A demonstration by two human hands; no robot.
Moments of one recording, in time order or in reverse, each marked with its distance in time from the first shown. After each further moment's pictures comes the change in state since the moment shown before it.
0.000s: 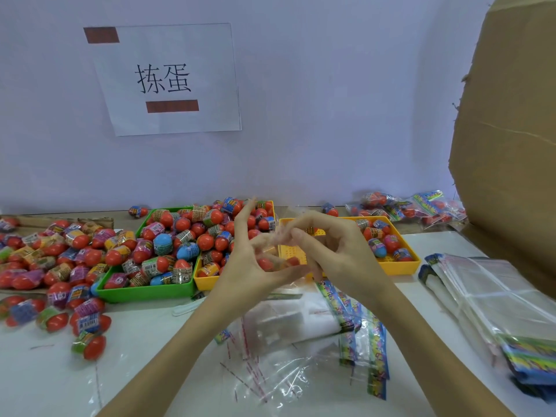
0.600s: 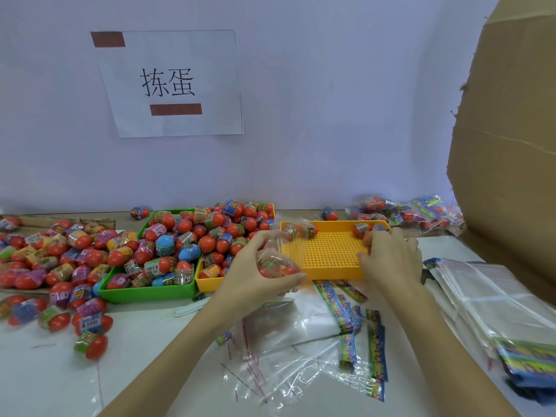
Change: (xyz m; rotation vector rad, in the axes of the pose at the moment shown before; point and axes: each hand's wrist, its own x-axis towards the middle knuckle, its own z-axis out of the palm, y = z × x) left_hand -0.001 -0.004 -0.002 0.121 -0.073 -0.066; right_hand 0.000 0.046 -0.055 -1.219 0.214 0.752
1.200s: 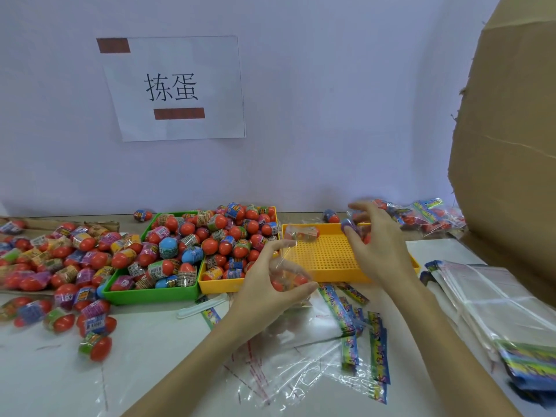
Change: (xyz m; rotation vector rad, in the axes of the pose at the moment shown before) left_hand -0.003 -0.018 0.021 0.036 0.040 0.095; right_hand 0.006 -0.006 -0.004 0.620 0.239 -0.349
